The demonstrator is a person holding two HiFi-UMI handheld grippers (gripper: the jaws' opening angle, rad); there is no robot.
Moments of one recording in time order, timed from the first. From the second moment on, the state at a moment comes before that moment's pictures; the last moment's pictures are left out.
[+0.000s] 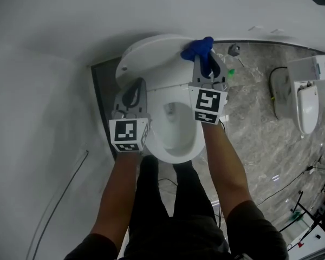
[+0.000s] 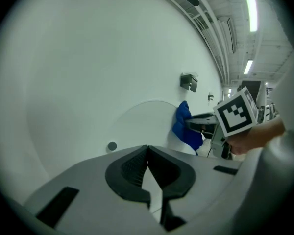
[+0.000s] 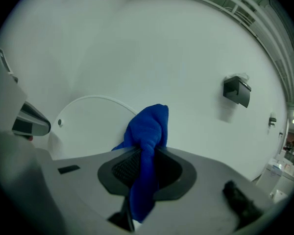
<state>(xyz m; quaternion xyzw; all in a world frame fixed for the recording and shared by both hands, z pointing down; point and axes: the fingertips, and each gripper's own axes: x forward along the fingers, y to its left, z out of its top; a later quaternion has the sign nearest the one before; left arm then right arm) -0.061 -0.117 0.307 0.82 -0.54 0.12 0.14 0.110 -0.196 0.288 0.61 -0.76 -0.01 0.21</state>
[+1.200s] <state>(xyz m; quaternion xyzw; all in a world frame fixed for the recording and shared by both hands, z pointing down) -0.192 -0.079 0.355 0.75 -0.62 0.15 0.19 -0.121 -0.138 0.384 0.44 -0.86 0.04 0.26</state>
